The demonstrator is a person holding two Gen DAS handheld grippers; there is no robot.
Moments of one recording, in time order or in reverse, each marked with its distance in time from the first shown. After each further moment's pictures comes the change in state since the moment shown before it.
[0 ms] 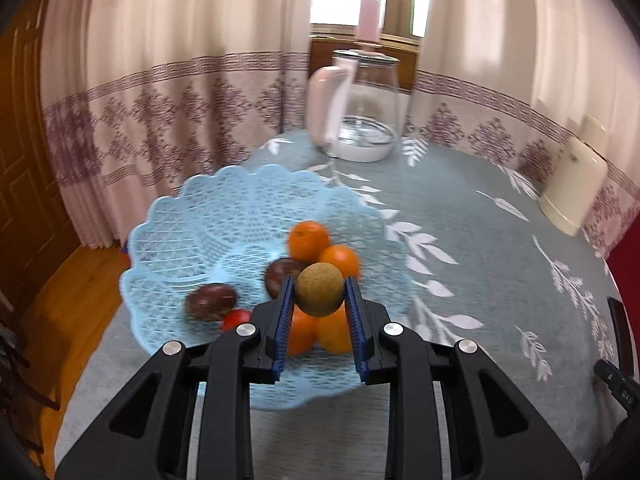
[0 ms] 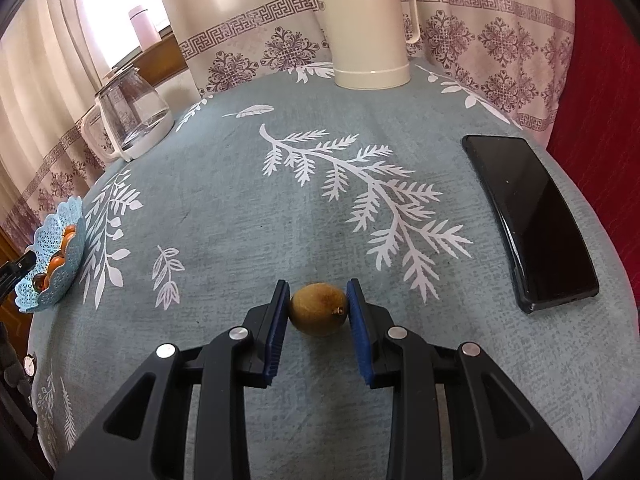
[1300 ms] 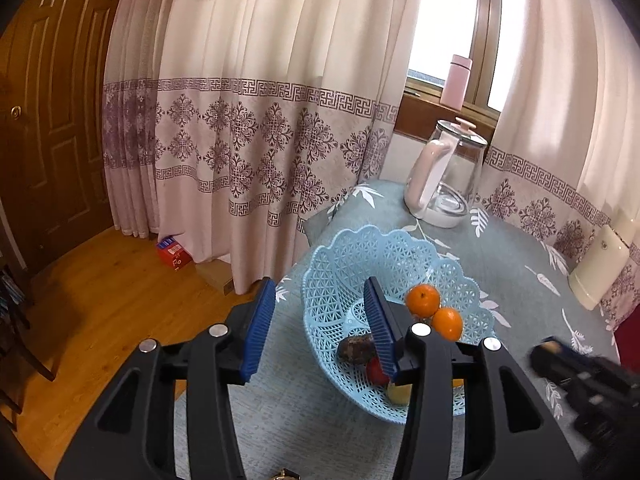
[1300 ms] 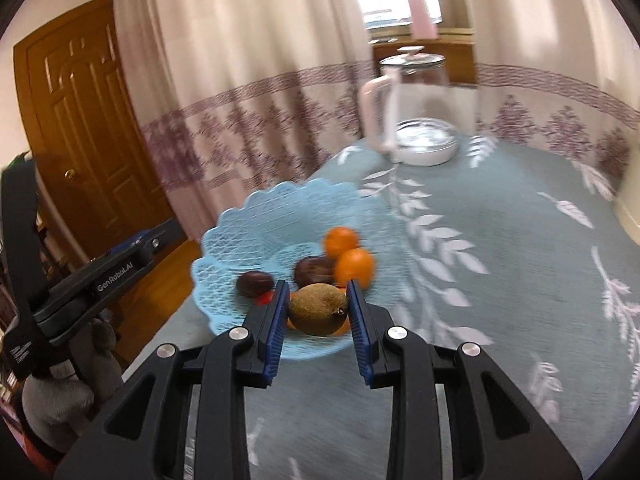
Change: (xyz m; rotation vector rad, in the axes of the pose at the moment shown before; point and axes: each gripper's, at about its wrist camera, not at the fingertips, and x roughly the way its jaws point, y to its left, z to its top) left arm -0.046 0.111 0.019 -0.184 -0.126 0.080; right arm -0.022 0.310 0.005 -0.462 -0.005 0.478
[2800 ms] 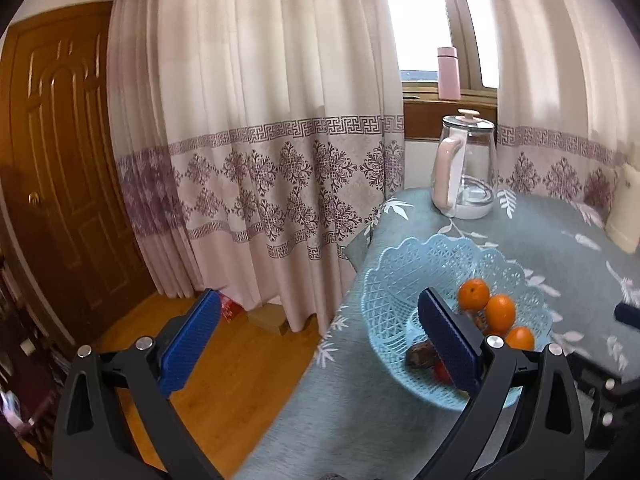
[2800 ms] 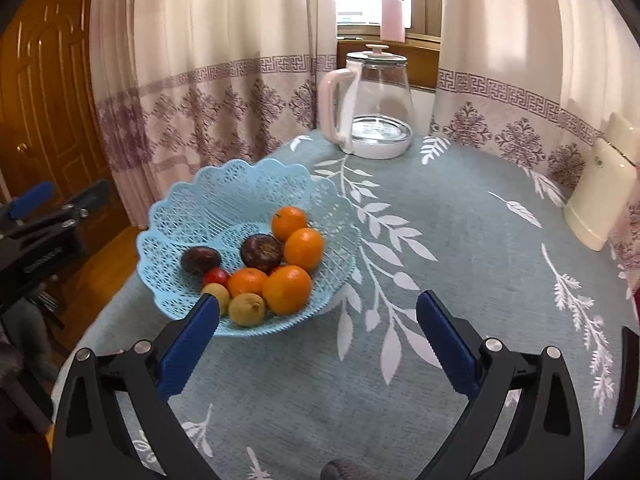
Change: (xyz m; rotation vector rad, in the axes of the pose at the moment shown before) left arm -0.019 0.003 0.004 0.291 -0.111 0.153; right arm -0.006 0.000 -0.020 -0.054 0.002 -0.260
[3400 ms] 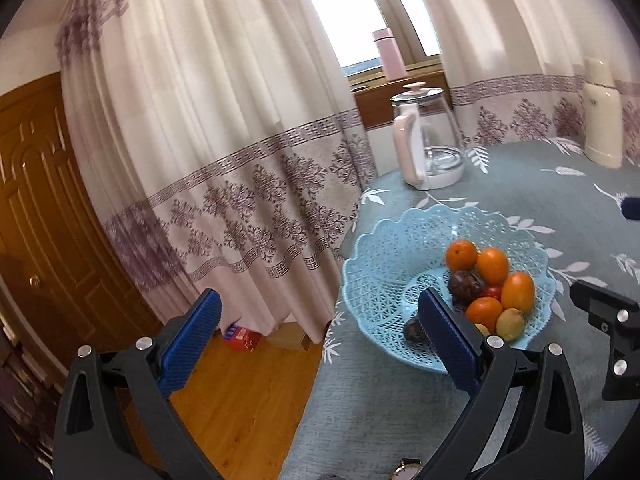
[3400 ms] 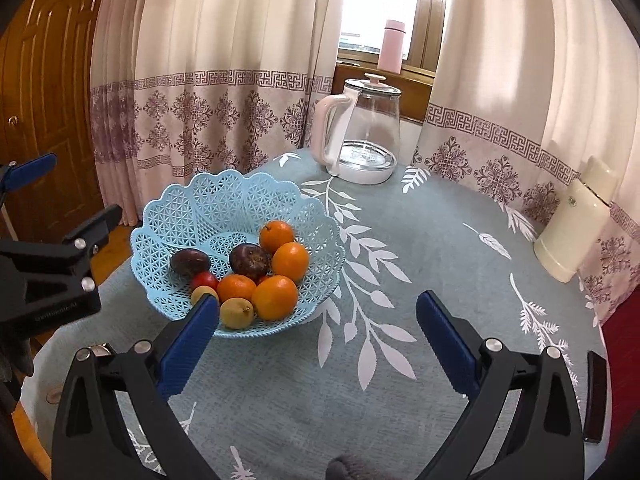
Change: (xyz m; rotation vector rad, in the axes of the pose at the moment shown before) left arm -0.013 -0.033 -0.009 0.262 -0.044 -0.034; right arm -0.021 0.017 -0.002 -0.097 -0.077 -0.107
